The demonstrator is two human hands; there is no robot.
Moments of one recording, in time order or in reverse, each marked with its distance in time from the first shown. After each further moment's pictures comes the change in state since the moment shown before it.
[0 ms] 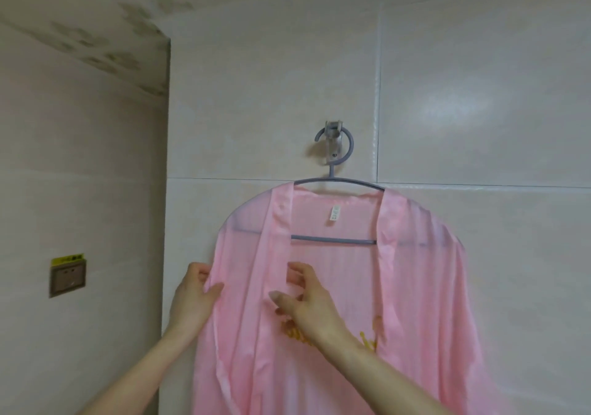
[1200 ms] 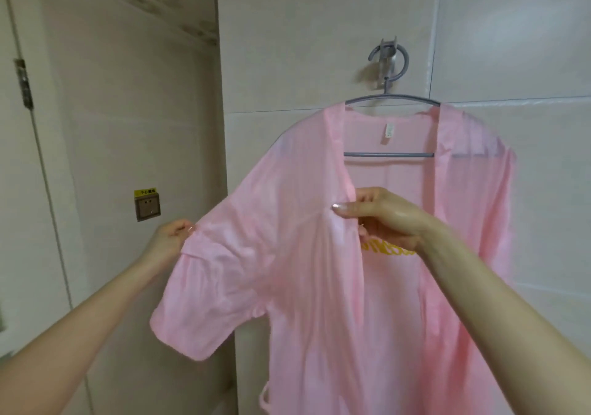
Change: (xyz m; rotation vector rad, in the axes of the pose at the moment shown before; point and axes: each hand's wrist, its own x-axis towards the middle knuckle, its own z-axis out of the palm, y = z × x) left_hand -0.032 -0.068 -0.150 -0.015 -0.119 -0.100; right_hand -0.049 -0.052 -0.025 -0.139 -0.305 0.028
